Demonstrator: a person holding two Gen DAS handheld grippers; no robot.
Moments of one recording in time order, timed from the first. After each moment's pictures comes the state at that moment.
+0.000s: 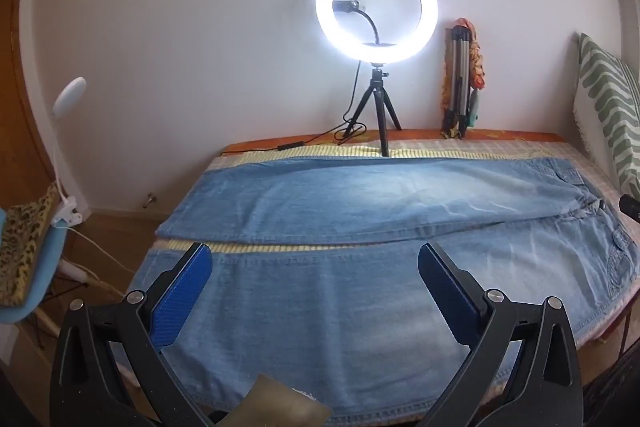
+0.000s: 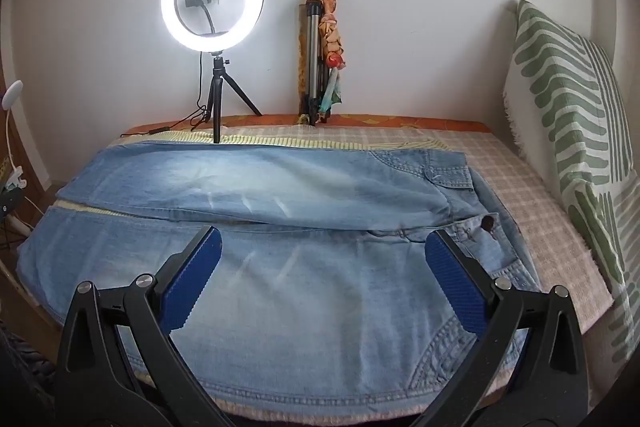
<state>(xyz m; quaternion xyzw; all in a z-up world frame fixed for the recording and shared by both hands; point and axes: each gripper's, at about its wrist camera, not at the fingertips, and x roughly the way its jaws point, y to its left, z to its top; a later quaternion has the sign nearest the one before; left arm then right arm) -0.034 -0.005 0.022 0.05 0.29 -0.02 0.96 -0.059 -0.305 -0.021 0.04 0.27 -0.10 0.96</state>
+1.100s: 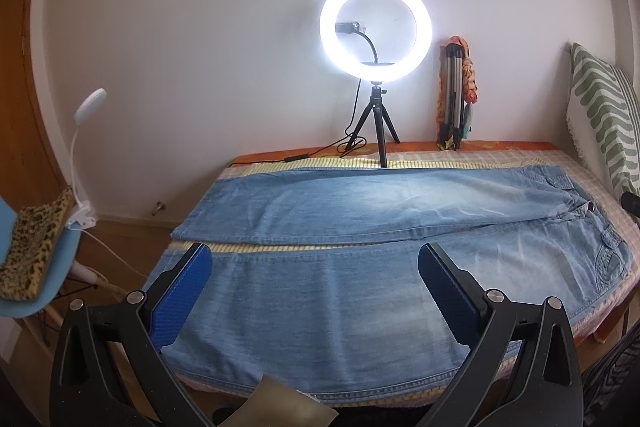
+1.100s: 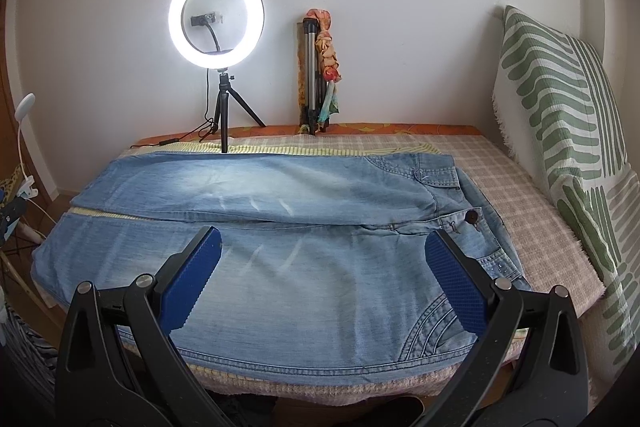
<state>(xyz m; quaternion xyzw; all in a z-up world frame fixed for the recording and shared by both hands) -0.080 -0.007 0.031 0.05 0.26 -0.01 0.97 -0.097 -0.302 -0.003 0.05 0.26 -0.10 0.96</state>
